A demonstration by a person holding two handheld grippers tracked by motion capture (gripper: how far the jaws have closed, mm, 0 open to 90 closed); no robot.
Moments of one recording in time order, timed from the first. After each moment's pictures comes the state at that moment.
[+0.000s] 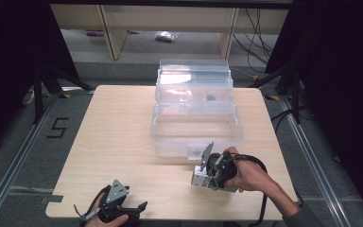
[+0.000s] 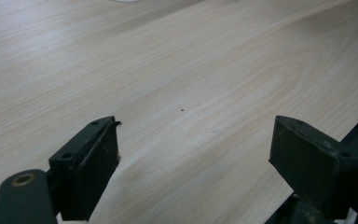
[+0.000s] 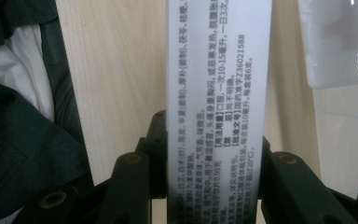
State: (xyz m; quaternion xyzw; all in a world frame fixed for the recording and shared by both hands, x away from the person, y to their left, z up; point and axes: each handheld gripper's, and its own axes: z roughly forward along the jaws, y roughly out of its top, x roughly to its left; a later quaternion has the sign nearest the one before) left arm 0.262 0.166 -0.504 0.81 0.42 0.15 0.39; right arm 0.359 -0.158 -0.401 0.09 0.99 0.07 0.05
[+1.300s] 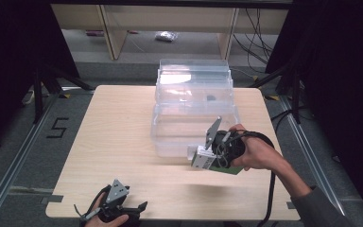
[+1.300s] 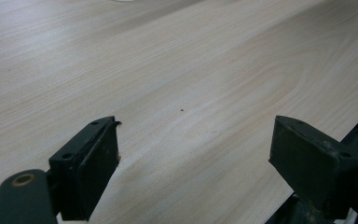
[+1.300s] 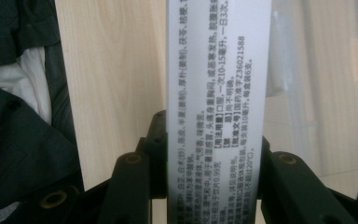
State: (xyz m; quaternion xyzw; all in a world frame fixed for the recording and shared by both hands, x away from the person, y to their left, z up) left arm 0.262 0.166 -0.504 0.81 0.41 0.14 0.40; right arm 0.382 -0.164 -0.338 0.10 0.99 0.11 0.05
